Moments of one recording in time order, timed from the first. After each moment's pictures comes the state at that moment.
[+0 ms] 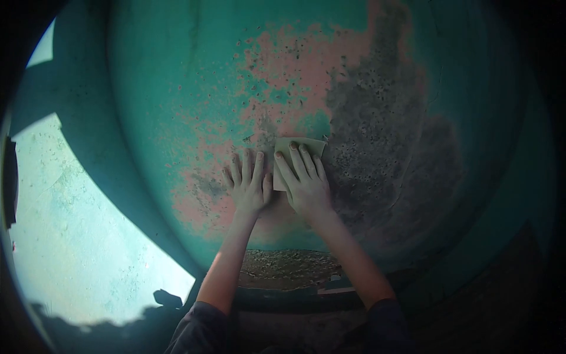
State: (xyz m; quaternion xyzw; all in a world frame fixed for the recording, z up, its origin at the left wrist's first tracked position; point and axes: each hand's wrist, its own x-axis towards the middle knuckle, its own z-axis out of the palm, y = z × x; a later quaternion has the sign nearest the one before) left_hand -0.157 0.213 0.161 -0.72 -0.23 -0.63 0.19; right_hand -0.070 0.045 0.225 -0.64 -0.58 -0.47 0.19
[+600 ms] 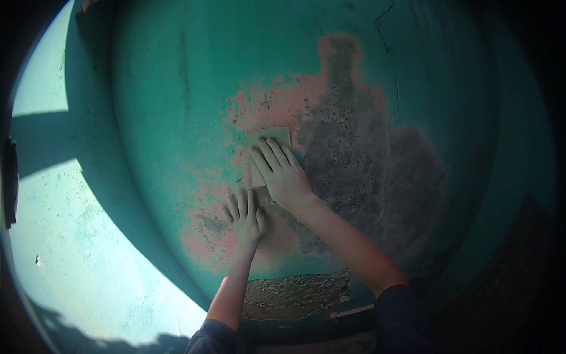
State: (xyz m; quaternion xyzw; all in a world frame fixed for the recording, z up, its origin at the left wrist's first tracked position) left_hand -0.160 0.209 0.163 -0.72 -0.24 -0.61 0.22; right_hand -0.072 0.061 0.319 -0.59 -0.56 -0.56 0.15
